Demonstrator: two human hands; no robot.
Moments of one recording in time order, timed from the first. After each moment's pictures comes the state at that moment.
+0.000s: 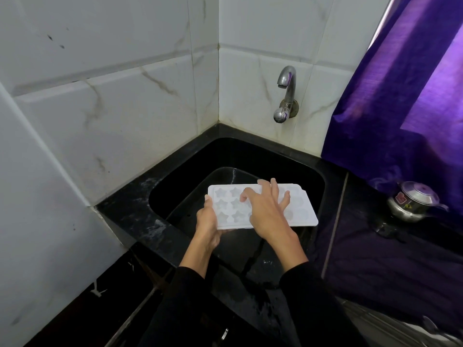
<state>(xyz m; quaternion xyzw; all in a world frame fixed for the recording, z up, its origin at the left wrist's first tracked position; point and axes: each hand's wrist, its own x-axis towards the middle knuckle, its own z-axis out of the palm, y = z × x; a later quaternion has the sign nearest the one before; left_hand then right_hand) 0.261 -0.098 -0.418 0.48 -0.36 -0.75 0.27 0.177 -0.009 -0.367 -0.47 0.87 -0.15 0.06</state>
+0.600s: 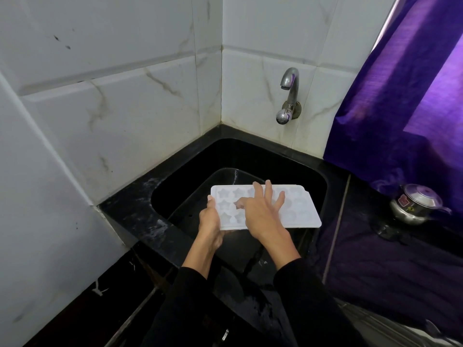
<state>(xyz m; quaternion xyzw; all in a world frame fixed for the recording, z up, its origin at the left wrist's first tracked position) 0.261 -0.097 -0.417 0.48 -0.37 -0.75 0.27 0.188 -0.019 -0.365 -0.49 0.87 -0.07 0.08</state>
